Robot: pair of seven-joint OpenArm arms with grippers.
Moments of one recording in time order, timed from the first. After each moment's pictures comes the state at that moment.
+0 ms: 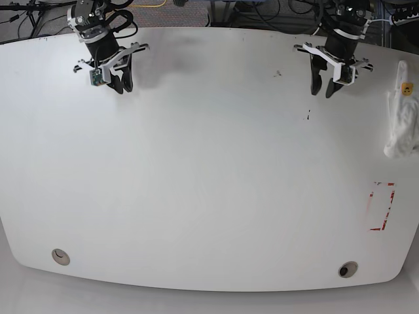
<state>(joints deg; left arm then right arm) 38.9 -0.7 -21.1 111.3 -4.0 -27.7 10.0 -35.0 2.7 23.0 103.0 6.9 33.9 -12.2</state>
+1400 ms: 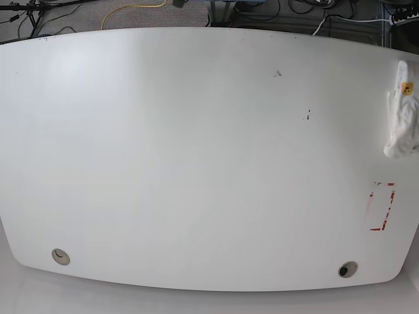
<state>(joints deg) 51.5 -6.4 -16.6 79.6 -4.4 -27.5 8.9 -56.6 -4.9 19.5 82.6 2.5 33.9 -11.6</state>
